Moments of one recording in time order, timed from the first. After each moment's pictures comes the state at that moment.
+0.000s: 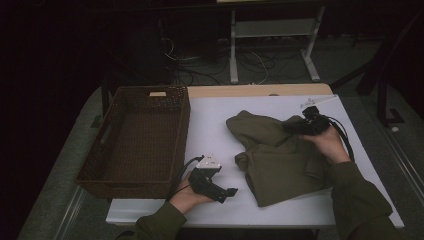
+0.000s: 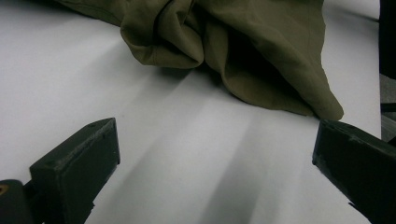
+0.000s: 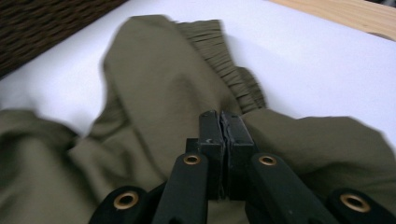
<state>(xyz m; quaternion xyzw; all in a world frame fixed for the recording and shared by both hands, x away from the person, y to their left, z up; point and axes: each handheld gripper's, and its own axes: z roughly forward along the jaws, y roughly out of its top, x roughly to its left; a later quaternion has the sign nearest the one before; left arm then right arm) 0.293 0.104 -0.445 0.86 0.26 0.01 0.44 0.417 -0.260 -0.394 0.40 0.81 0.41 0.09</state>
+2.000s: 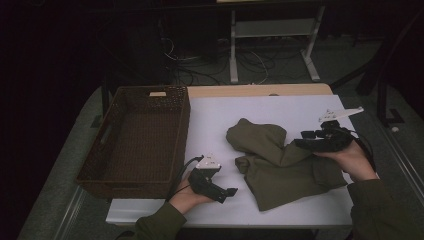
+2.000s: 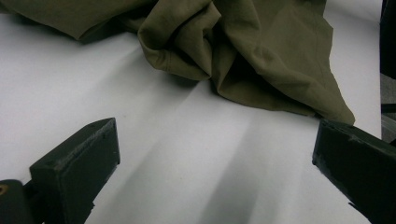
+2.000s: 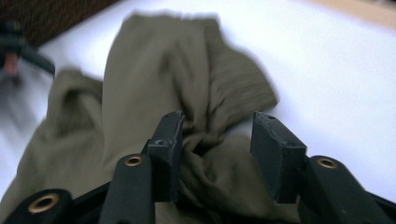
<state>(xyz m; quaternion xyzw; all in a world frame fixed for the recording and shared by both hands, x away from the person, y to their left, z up) 0.293 0.106 -0.443 0.86 0.27 0.02 0.44 0.349 -0.281 -0.368 0.39 0.82 0.40 0.11</state>
